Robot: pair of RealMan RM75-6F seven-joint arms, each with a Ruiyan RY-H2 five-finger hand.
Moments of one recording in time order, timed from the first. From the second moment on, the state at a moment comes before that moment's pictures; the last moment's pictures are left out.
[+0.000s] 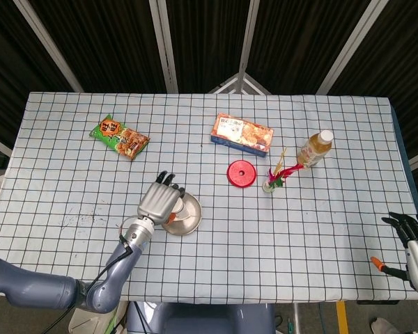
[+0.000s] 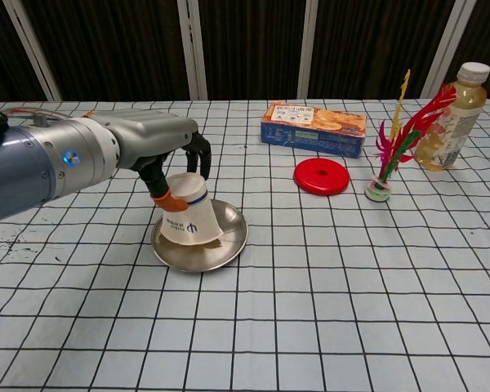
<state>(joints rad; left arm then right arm) -0.98 -1.61 -0.17 -1.78 0.62 1.18 0.91 0.01 -1.11 0.05 -1.52 -1.51 1.51 0.23</state>
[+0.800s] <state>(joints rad) -0.94 -1.65 -0.16 -1.72 0.75 1.02 0.65 0.01 -1.10 0.05 -1.53 -1.51 1.50 0.23</state>
